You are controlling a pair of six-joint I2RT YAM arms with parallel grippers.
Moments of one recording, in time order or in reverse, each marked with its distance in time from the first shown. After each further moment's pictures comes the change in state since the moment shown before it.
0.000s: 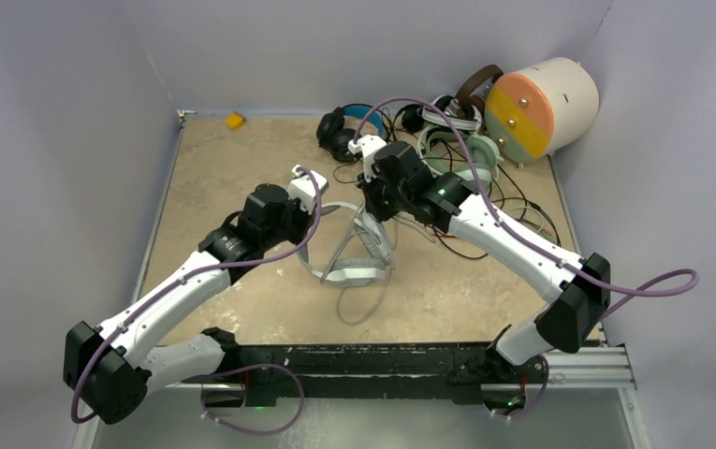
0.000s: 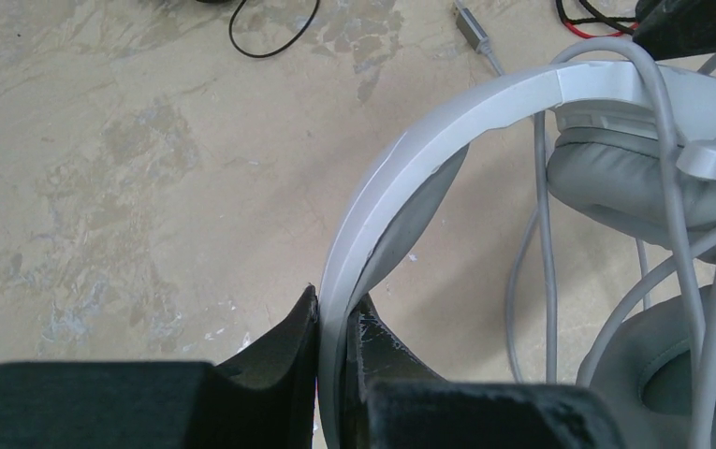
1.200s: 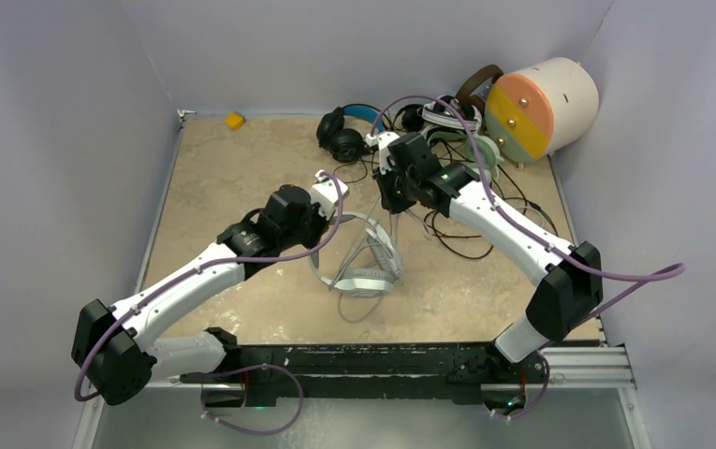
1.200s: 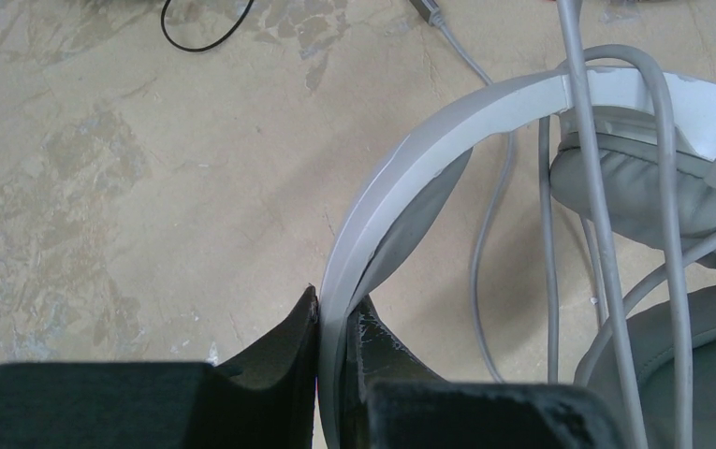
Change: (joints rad) left arm -0.102 0.100 0.054 -0.030 -0.026 0.000; right arm -0.142 0.060 -0.008 -0.027 -0.066 -0.014
